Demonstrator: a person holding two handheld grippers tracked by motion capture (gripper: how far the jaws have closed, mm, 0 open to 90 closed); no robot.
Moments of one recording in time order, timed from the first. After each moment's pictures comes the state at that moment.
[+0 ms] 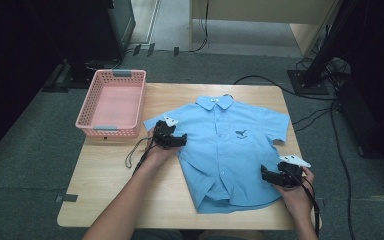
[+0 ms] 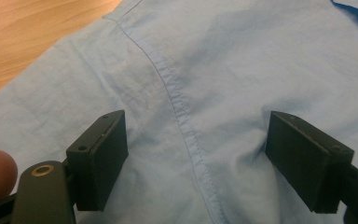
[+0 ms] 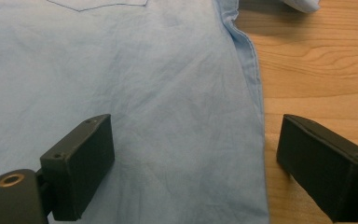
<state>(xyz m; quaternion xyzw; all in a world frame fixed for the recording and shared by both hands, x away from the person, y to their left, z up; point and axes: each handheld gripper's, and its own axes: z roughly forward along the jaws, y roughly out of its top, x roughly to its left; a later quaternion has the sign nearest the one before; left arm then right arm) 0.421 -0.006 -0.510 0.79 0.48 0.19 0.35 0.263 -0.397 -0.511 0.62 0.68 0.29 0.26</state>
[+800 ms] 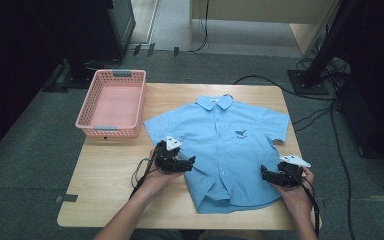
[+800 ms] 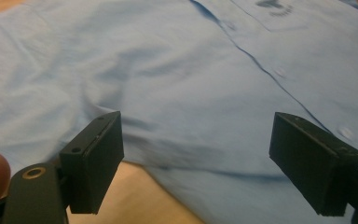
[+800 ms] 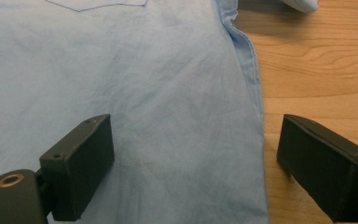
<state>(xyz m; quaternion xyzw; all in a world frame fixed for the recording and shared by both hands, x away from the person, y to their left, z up) 0.318 -0.017 -0.471 0.80 0.43 0.13 0.40 0.263 -0.397 -0.511 0.62 0.68 0.29 0.26</state>
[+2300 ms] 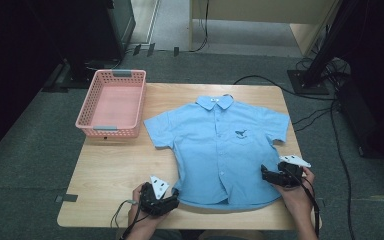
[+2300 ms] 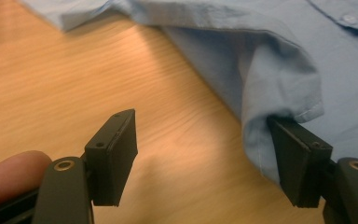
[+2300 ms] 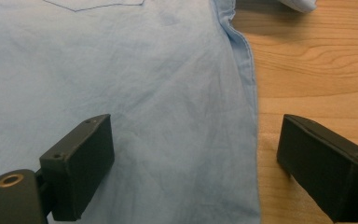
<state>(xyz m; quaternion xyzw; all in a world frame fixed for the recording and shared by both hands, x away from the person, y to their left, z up) 0.200 0.023 -0.491 0.77 0.49 0.22 0.34 0.263 -0.398 -0.511 0.62 0.68 0.29 0.26</state>
